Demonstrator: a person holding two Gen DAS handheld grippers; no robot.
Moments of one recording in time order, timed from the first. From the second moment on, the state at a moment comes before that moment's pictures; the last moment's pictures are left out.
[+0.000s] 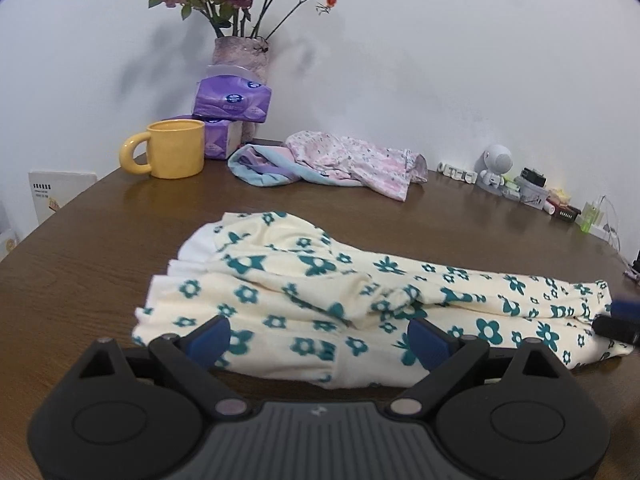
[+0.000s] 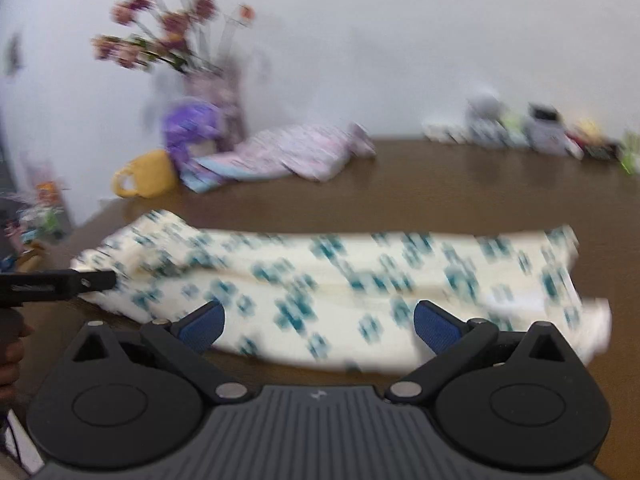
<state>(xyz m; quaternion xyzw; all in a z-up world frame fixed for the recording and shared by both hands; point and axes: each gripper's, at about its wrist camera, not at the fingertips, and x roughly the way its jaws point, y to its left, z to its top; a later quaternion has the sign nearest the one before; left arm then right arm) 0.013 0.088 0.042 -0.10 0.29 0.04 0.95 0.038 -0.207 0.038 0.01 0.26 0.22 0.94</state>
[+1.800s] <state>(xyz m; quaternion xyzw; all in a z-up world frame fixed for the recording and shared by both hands) 0.052 0.196 0.043 -0.04 0.42 0.01 0.91 0.172 0.050 0.031 -0.30 0.37 0.55 0.68</state>
